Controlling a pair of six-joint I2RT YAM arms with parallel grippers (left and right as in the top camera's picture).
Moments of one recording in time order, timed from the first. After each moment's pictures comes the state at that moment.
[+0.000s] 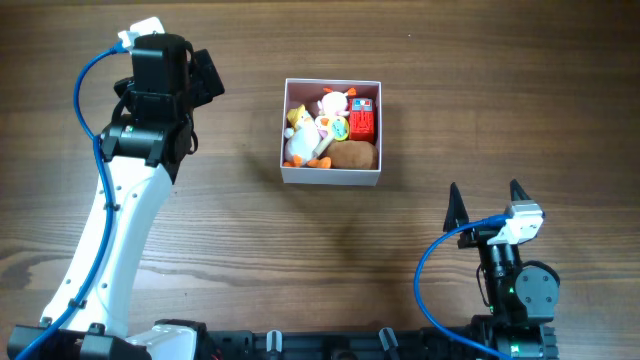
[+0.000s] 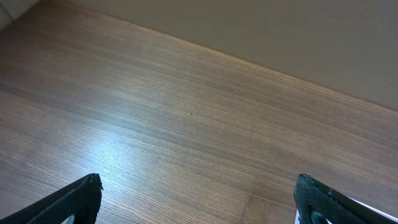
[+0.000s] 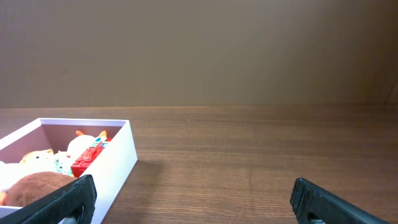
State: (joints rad) left arm -0.13 1.44 1.26 -0.49 -0.35 -0.36; right arm -0.02 0.02 0.01 0.00 -0.08 0.04
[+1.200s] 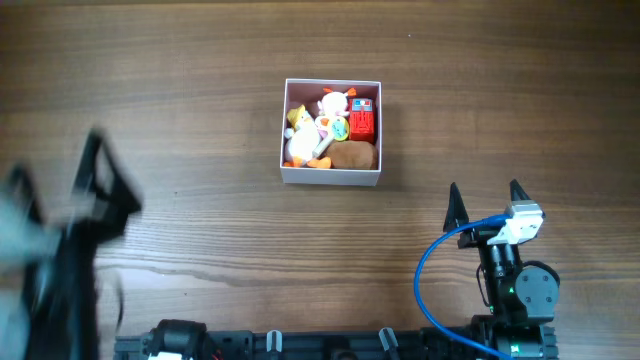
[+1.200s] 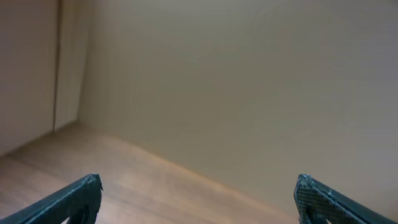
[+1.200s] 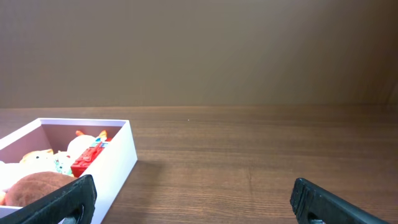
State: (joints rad) left arm -0.13 0.54 1.27 -0.72 -0.35 -0.36; right arm -0.02 0.02 0.01 0.00 -0.08 0.04
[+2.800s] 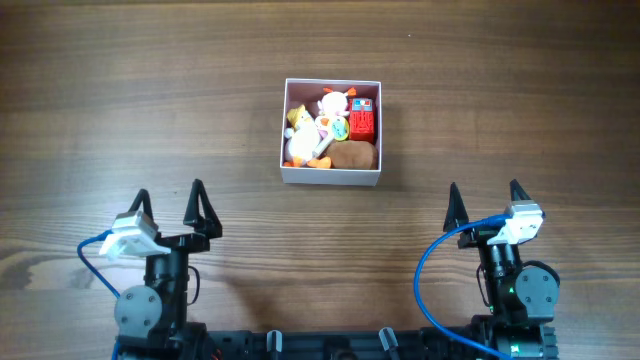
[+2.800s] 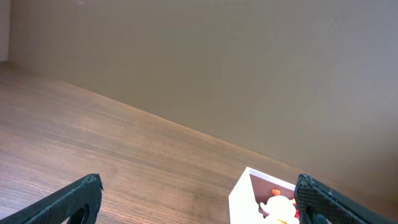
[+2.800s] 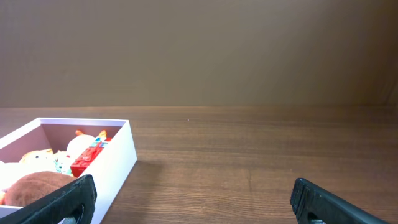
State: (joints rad) left arm -0.13 0.02 0.18 -0.12 -0.17 -0.39; right arm -0.02 0.02 0.01 0.00 -0.08 0.03
